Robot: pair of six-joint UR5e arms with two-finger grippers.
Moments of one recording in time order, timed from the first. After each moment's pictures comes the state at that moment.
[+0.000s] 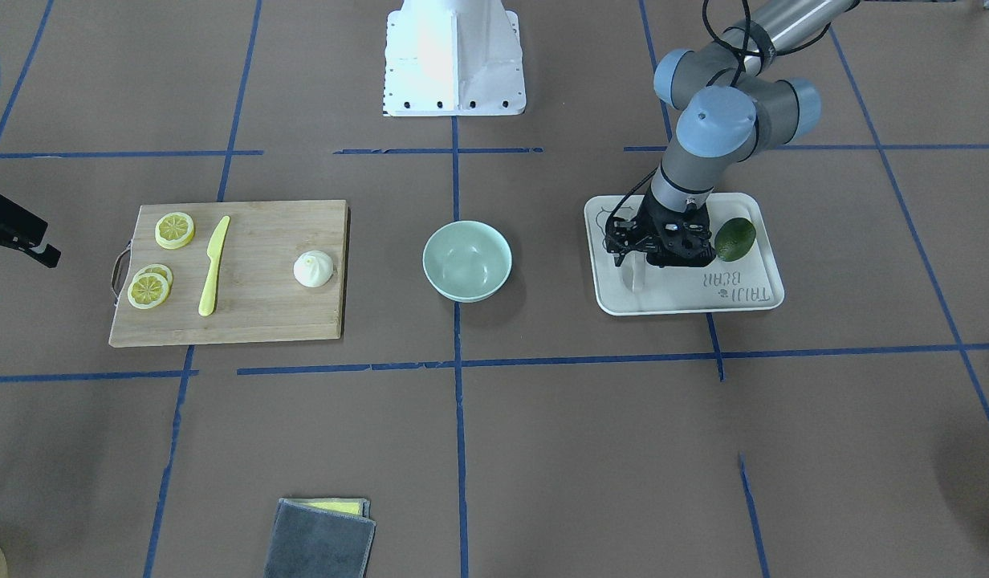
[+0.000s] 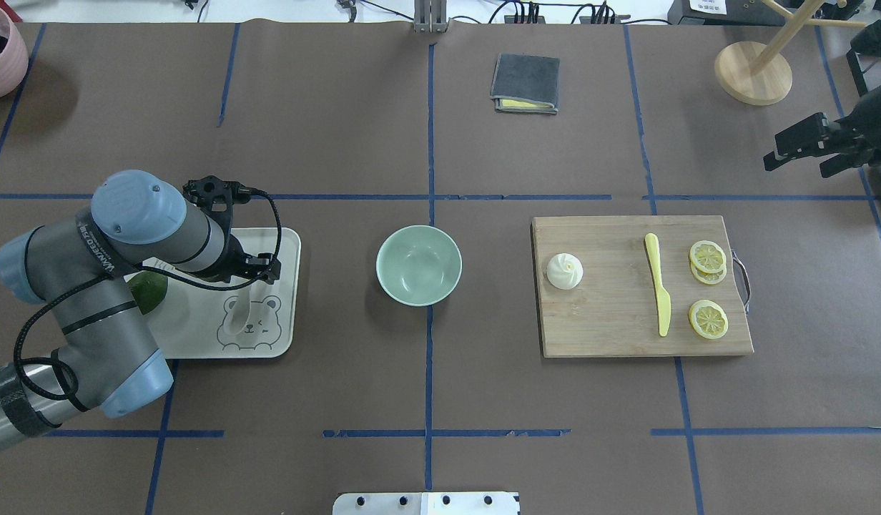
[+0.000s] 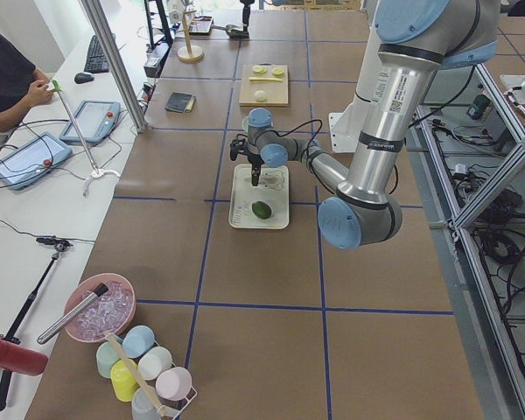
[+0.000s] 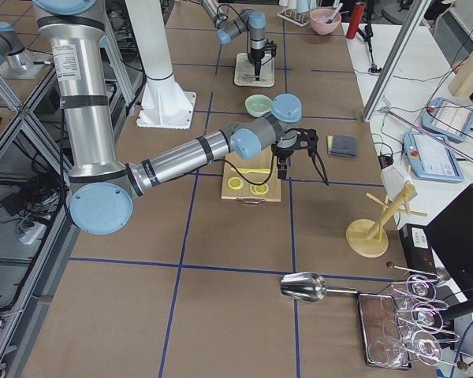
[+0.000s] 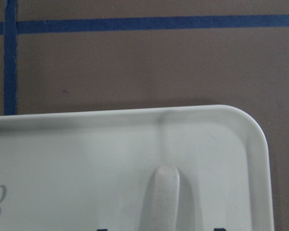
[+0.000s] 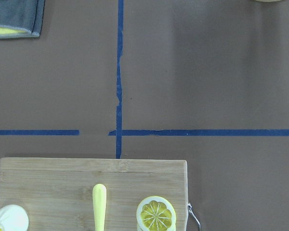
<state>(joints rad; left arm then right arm) -0.62 -1.89 -1.70 -1.89 -1.93 -1.09 1.19 -1.45 1.87 -1.40 2.38 0.69</state>
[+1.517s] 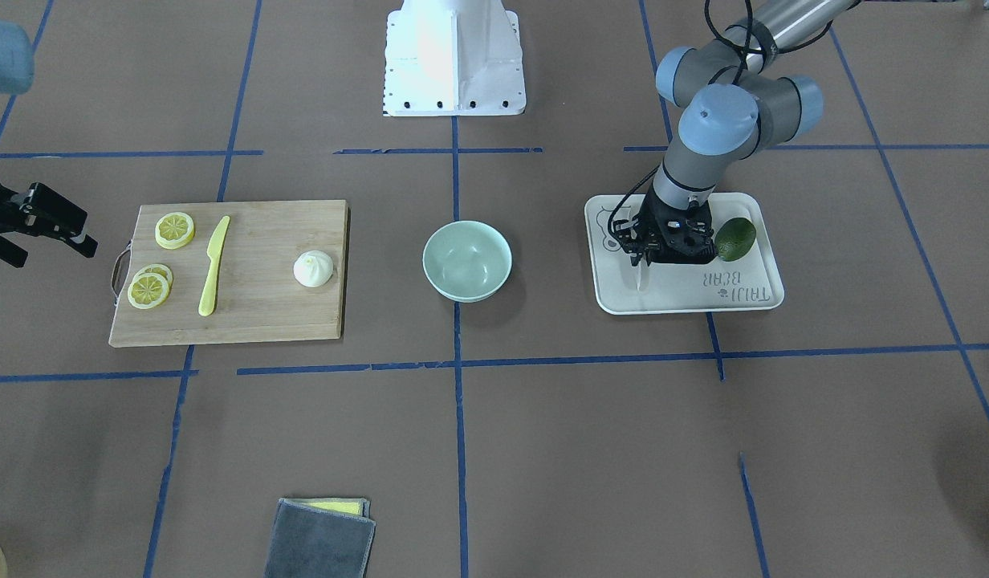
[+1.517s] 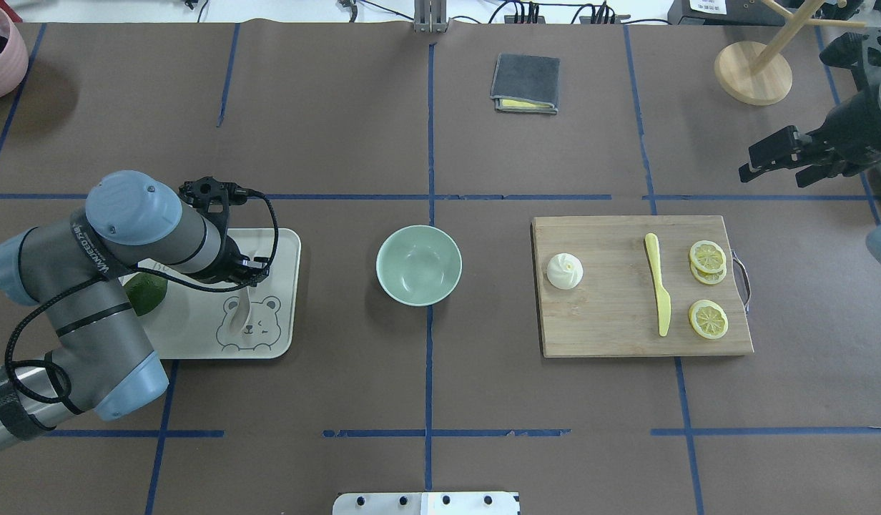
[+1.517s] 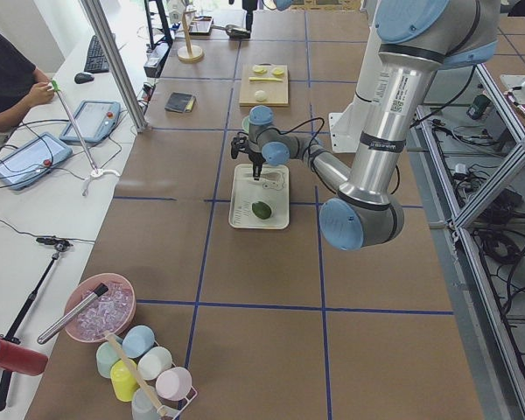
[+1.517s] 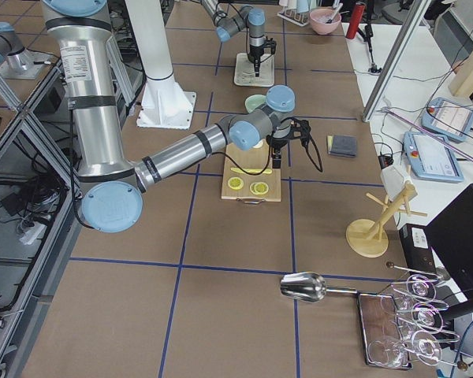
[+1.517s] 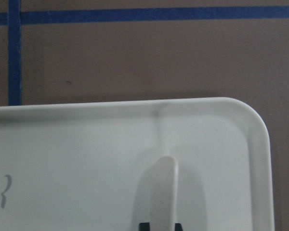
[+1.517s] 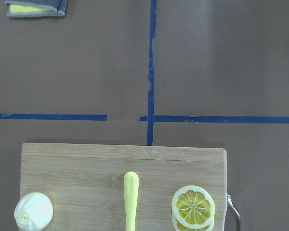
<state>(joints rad) -0.63 -1.88 -1.75 -1.86 -1.94 -1.09 1.10 -1.43 1.90 -1.39 2.33 0.78</state>
